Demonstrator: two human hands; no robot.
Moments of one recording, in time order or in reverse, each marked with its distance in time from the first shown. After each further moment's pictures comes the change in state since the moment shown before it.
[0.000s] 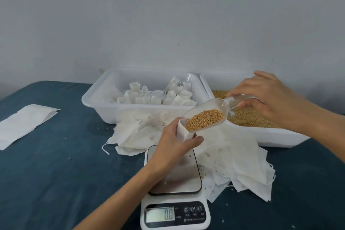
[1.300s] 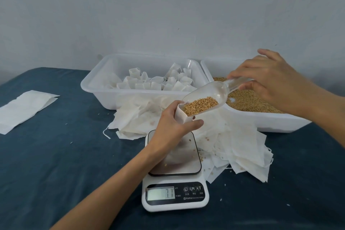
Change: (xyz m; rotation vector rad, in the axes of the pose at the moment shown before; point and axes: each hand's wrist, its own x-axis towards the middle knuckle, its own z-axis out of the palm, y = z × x) left_hand 0.001 -0.001 -0.001 -0.010 0.071 -0.062; right_hand -0.001 -0.008 -0.002 -0.173 0.067 -0.085
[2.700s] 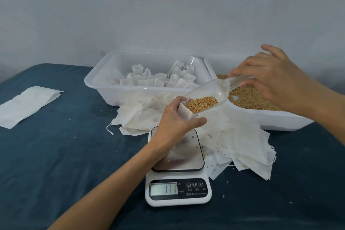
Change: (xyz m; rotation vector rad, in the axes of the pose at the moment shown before) left_hand -0.001 0.004 0.000 0.095 0.052 -0.032; right_hand 0.004 -0.009 0.000 -0.030 0.020 -0.022
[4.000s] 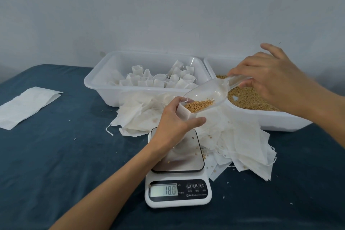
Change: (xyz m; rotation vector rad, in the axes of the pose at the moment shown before) left_hand -0.001 0.004 -0.001 -0.024 0.009 -0.006; right_hand 0.001 -0.003 0.001 -0.050 0.040 -0.008
